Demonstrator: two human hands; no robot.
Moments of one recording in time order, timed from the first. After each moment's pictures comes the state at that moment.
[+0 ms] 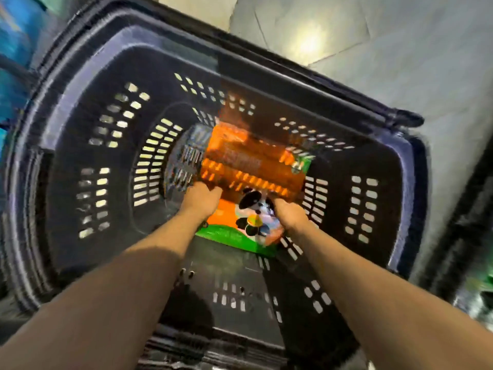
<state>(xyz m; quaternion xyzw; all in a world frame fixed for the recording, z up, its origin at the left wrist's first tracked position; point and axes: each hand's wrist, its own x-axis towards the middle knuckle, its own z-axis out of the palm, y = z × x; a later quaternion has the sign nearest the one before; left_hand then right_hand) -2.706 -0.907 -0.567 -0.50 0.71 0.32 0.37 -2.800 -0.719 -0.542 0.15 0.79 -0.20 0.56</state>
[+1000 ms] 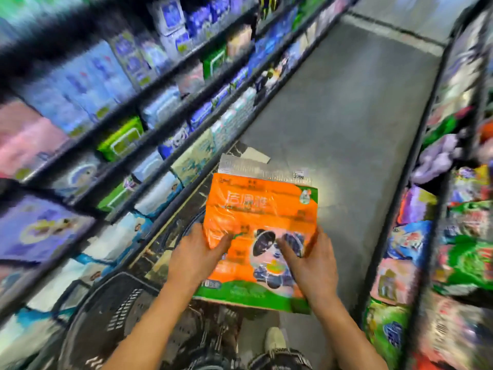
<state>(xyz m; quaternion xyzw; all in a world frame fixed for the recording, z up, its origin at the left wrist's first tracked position) -2.687 -0.827 0.114 -0.50 0.81 0.32 0.01 -2.849 -0.638 0.100 -0.17 0.90 -0.36 0.16</state>
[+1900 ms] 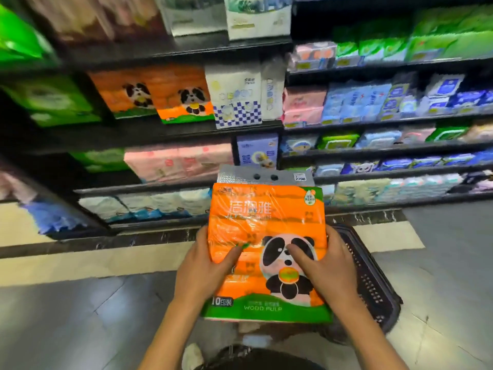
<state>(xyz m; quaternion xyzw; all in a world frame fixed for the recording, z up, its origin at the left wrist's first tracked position) -2.346 -0.605 0.217 -0.75 0.53 0.27 -0.28 -2.610 -0.641 0.202 -0.59 0.69 -0.31 0.29</state>
